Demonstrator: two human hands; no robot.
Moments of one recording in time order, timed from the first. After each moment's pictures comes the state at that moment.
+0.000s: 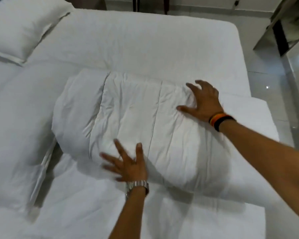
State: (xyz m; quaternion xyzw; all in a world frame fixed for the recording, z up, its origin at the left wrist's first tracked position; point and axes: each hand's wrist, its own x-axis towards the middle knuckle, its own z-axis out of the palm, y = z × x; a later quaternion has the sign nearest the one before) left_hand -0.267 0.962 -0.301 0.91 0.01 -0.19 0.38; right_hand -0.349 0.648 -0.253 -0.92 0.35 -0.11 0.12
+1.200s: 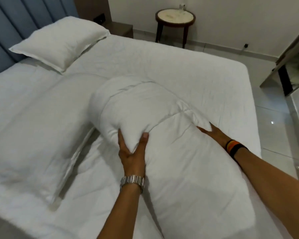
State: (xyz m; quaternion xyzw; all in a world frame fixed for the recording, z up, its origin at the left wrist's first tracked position) left_hand -0.215 1.010 -0.151 0.70 0.05 -0.22 0.68; right_hand -0.347 0.730 -0.190 -0.75 0.38 -0.04 0.55
